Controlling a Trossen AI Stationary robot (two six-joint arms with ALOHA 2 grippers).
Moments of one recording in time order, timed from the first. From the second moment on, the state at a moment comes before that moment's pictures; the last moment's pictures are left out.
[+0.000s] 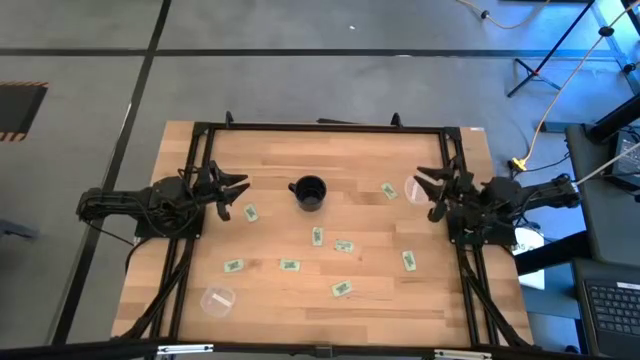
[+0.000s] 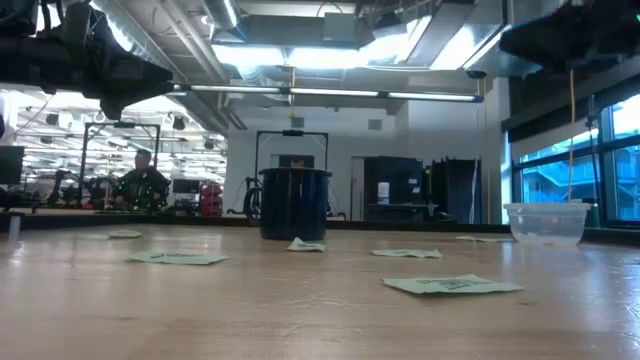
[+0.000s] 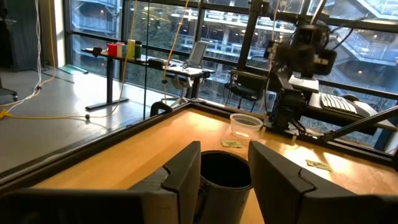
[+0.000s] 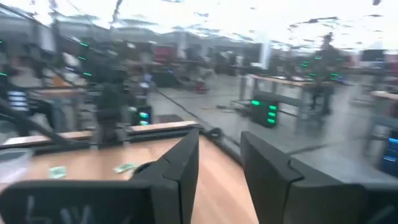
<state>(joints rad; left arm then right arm) 0.00 0.00 0.07 -0.03 -0.40 -0.19 0.25 0.21 0.27 0.11 0.69 -0.14</state>
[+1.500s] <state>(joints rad) 0.00 0.00 0.07 -0.03 -0.40 -0.19 -0.49 1.52 1.07 -0.89 0.10 0.16</state>
